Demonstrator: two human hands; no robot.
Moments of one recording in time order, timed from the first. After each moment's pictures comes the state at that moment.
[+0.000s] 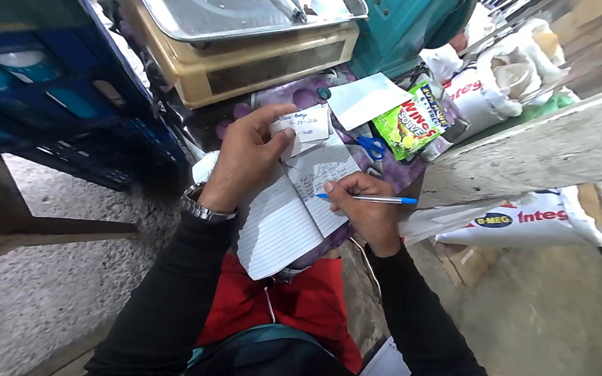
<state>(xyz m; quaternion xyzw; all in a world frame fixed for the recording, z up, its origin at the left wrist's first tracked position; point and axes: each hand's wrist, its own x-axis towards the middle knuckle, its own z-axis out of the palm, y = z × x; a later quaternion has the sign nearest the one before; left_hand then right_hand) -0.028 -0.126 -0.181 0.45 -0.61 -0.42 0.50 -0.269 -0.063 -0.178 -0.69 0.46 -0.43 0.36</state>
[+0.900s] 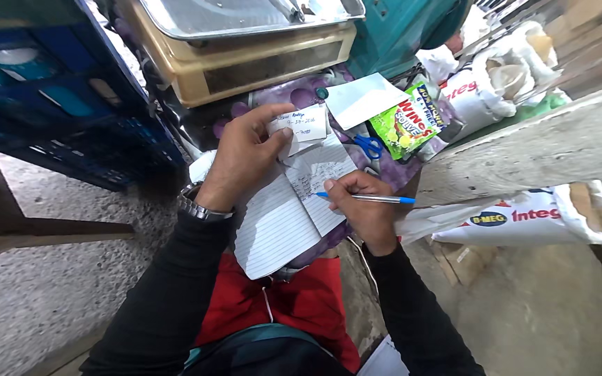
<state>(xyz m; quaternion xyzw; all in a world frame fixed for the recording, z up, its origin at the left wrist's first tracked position) -0.028 -0.125 -0.180 0.45 -0.61 -0.42 0.50 -0.270 -0.062 -0.178 -0.68 0.47 -0.44 0.35</state>
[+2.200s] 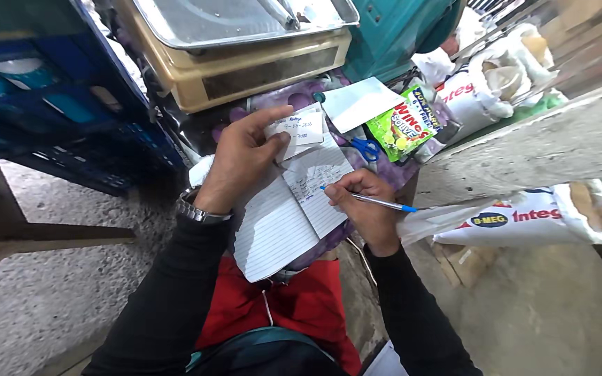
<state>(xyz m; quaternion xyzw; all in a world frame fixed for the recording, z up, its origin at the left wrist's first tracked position) -0.027 -0.126 -0.182 0.43 -0.60 -0.42 0.52 -0.279 -0.064 -0.181 -0.68 0.44 -0.46 0.37</state>
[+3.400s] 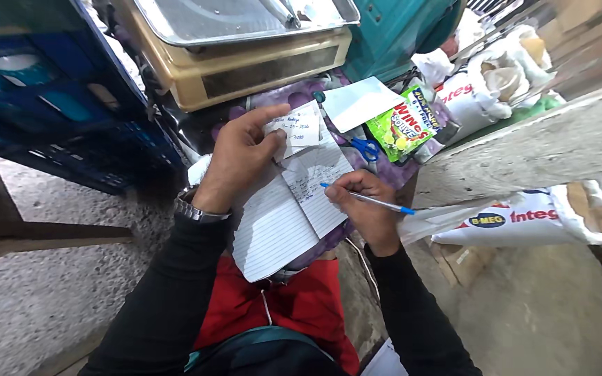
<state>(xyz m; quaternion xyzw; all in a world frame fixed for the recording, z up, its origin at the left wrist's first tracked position) -0.026 -0.126 -0.182 0.44 -0.59 -0.43 0.52 -0.282 -0.065 -0.181 -0.69 0.44 -0.45 0.35</state>
